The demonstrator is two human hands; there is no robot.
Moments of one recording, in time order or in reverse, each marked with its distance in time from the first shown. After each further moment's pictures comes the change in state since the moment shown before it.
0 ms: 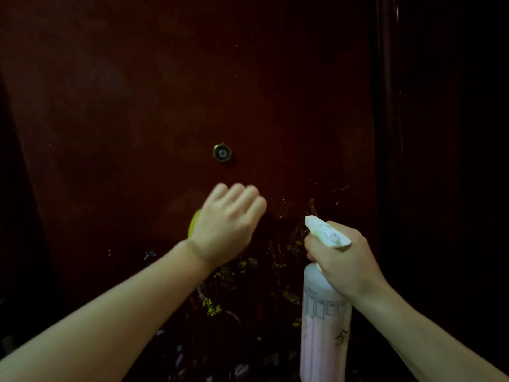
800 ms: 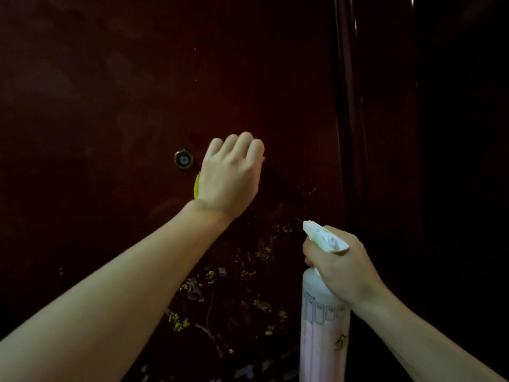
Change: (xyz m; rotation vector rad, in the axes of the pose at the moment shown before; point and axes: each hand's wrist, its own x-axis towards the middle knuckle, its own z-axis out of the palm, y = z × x) left_hand 0.092 0.012 0.012 -0.005 0.109 -0.182; right_hand 0.000 0.014 -0.040 -0.025 0.011 0.025
